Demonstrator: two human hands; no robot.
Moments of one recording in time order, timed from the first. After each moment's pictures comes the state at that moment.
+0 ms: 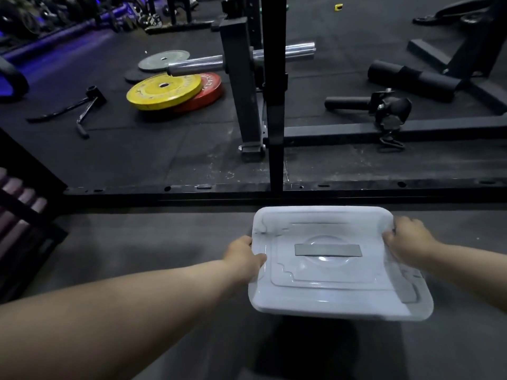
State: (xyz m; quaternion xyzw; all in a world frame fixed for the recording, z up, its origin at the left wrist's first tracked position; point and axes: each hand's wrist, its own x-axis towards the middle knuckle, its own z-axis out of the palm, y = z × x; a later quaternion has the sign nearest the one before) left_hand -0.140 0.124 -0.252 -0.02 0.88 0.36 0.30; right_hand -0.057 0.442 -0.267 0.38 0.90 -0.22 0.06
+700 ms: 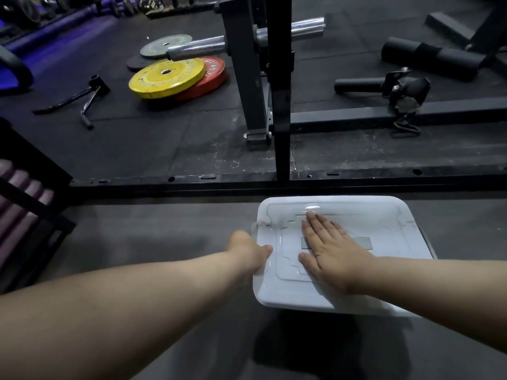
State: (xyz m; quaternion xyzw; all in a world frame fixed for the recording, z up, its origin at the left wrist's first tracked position) left_hand -0.144 0.131 -0.261 -0.13 0.89 0.33 0.28; right_hand -0.071 0.313 -0.276 -0.02 0.98 -0.08 0.18
